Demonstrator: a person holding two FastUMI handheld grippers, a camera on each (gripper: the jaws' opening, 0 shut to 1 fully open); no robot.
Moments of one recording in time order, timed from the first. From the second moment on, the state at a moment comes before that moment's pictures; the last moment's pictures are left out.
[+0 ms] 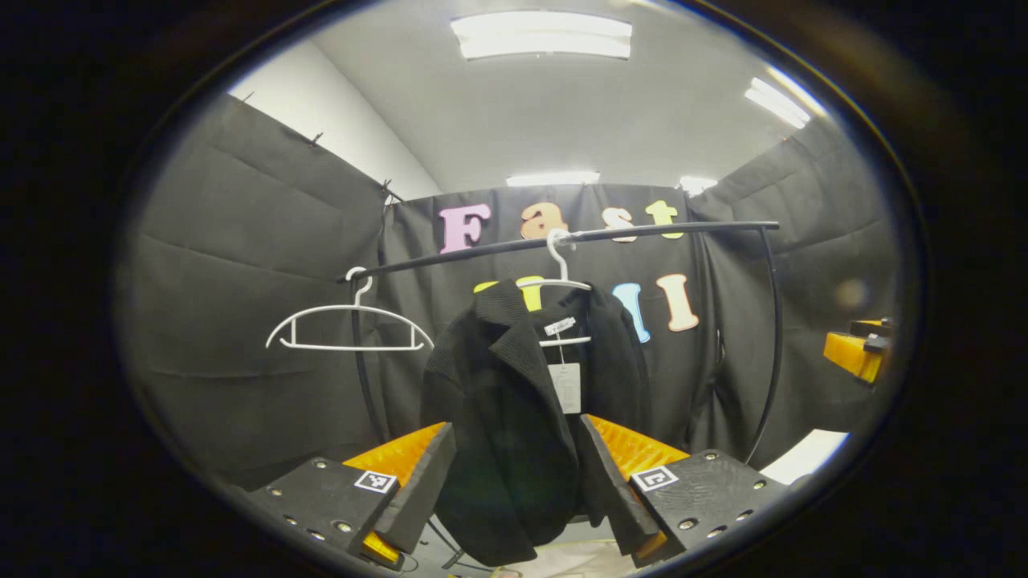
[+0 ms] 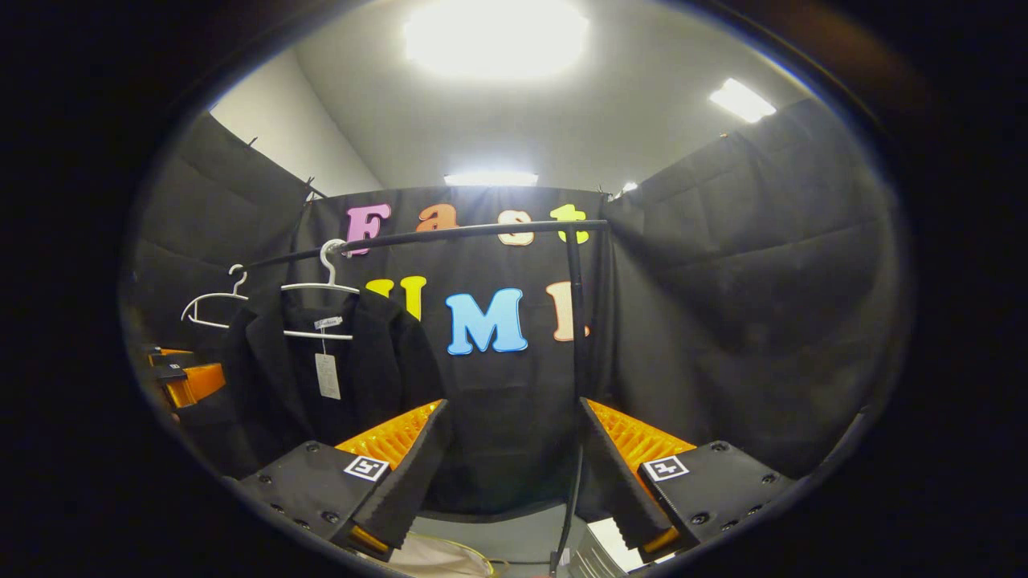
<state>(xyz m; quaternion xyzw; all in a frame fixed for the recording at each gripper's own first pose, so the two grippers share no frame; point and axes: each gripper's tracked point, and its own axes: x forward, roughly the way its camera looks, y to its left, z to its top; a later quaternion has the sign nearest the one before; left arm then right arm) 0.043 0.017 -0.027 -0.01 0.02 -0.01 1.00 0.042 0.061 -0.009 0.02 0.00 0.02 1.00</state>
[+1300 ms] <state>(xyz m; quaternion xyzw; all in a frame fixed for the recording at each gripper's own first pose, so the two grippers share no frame) 0.182 -0.005 -0.029 -0.01 0.04 0.04 1.00 0.212 0.252 -0.017 0.05 0.02 0.25 0.97</state>
